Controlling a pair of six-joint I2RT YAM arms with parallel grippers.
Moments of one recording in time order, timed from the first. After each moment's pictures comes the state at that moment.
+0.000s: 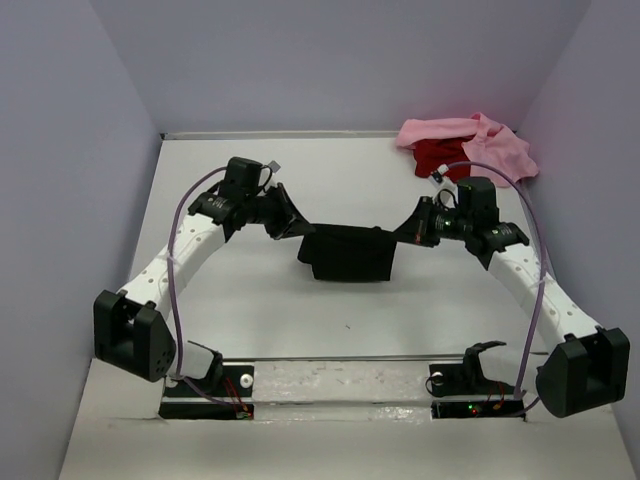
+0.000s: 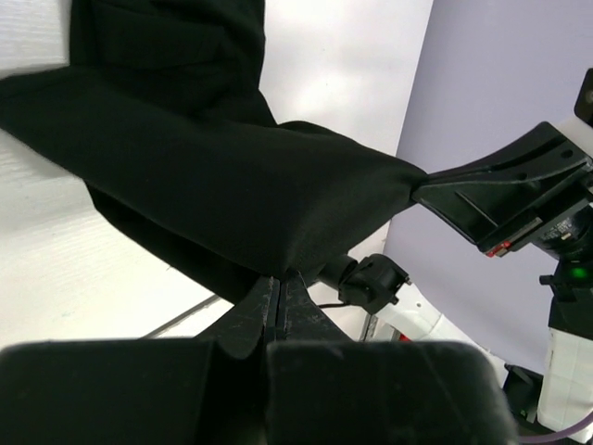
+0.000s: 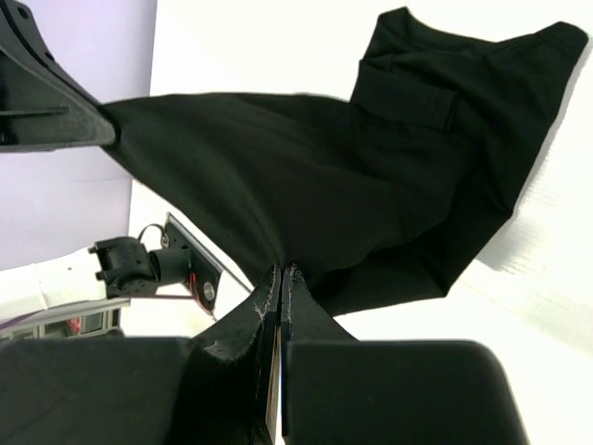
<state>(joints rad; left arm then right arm) -0.38 1.37 1.19 -0.61 0.57 -0.89 0.23 1.15 0.93 -0.41 -0.68 0.55</state>
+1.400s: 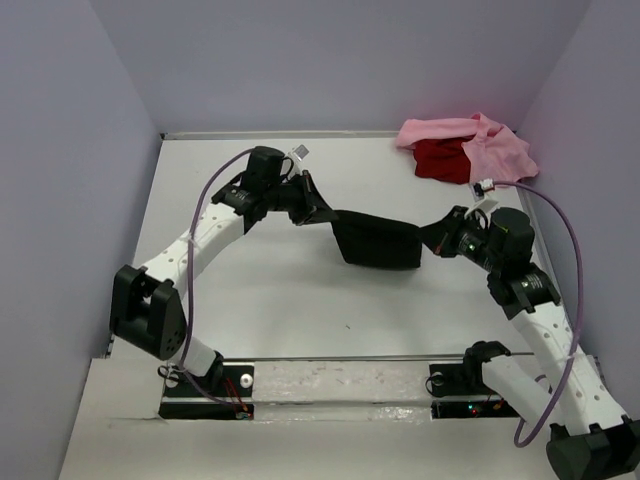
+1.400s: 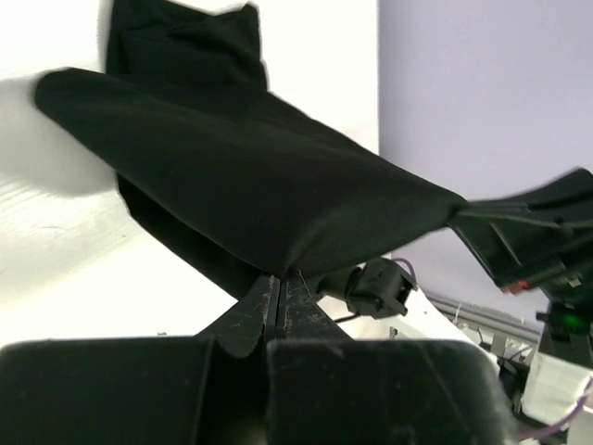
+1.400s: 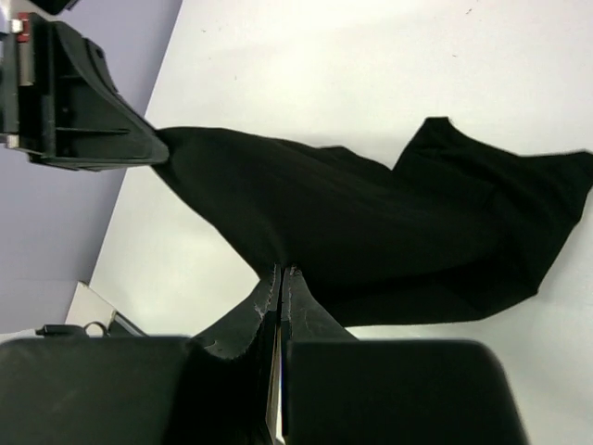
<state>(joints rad) -0.47 1.54 1.27 -0.39 0.62 -0.83 0.23 0.78 0.77 -0.29 -0.39 0.56</state>
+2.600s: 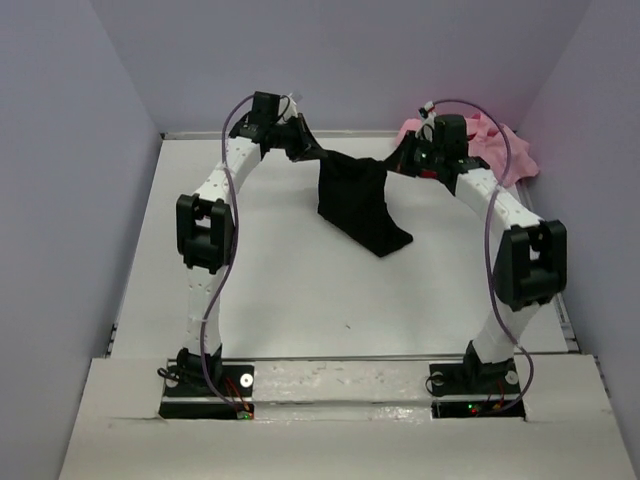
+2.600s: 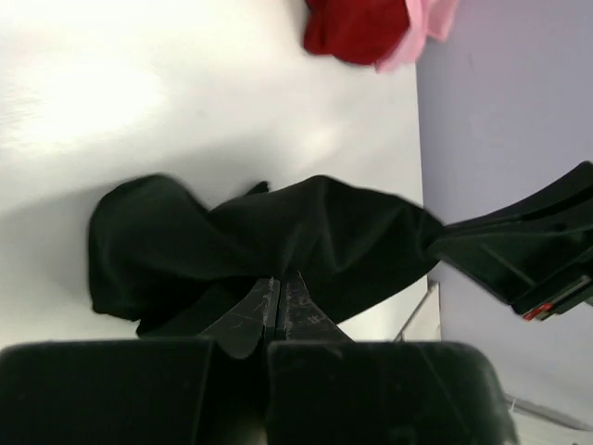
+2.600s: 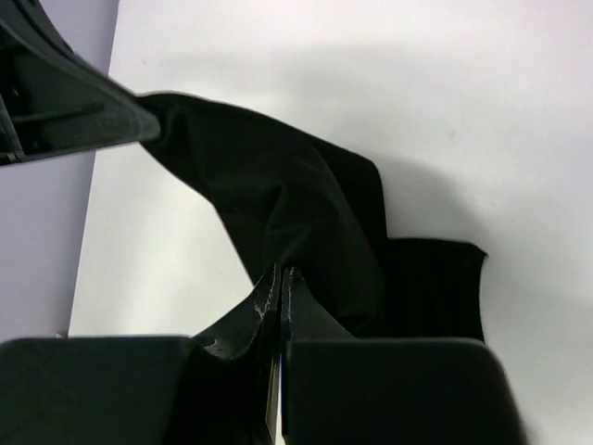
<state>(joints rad) -0.31 2.21 2.11 -0.56 0.67 -0.64 0.20 1.68 1.36 -0.19 -0.47 0.50</state>
